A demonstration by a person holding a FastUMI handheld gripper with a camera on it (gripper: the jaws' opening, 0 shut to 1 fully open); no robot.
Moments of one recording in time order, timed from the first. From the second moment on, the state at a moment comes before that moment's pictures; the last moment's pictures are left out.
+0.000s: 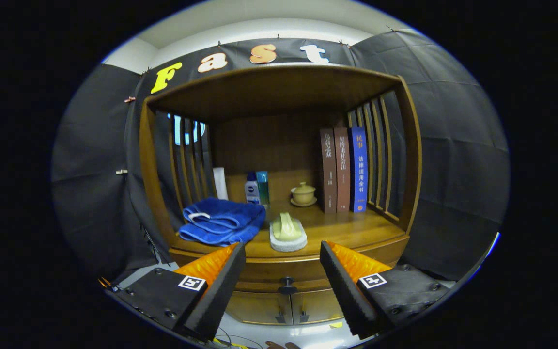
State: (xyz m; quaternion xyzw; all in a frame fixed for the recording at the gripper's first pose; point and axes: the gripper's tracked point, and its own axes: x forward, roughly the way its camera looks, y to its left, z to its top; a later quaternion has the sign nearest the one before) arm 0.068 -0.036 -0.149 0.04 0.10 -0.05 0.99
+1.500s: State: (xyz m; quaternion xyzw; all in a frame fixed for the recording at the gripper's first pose) arm -0.011 -0.021 -0.055 0.01 0.03 -0.04 1.00
